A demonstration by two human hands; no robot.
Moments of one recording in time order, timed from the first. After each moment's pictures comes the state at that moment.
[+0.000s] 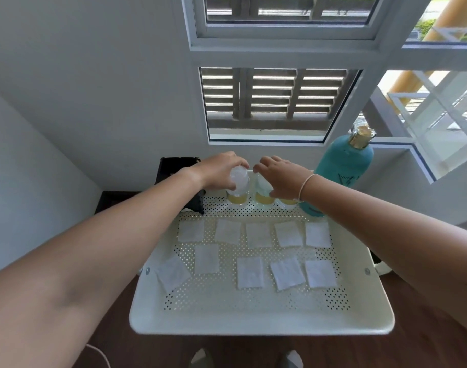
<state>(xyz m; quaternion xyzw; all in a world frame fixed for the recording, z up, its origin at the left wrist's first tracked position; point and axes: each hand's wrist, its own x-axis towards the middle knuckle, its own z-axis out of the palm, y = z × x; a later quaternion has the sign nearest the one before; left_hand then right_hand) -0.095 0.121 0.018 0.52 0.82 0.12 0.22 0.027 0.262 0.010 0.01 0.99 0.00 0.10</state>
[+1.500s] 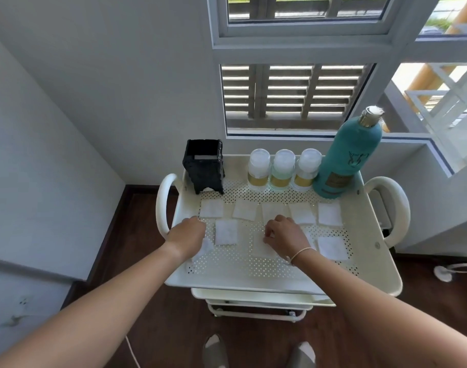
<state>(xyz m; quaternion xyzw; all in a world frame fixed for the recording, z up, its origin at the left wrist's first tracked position) -0.008 -0.043 -0.055 0.37 0.90 -0.05 0.20 0.125 0.150 -0.079 0.22 0.95 -0.21 0.08</state>
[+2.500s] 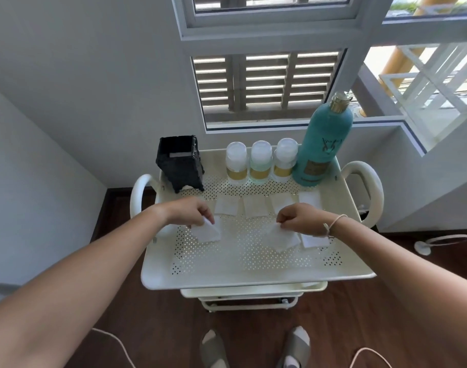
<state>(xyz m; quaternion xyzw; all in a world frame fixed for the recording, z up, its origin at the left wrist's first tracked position) -0.039 0.011 -0.022 0.38 0.80 0.10 0.45 0.159 0.216 -0.028 0.19 0.89 -0.34 0.22</state>
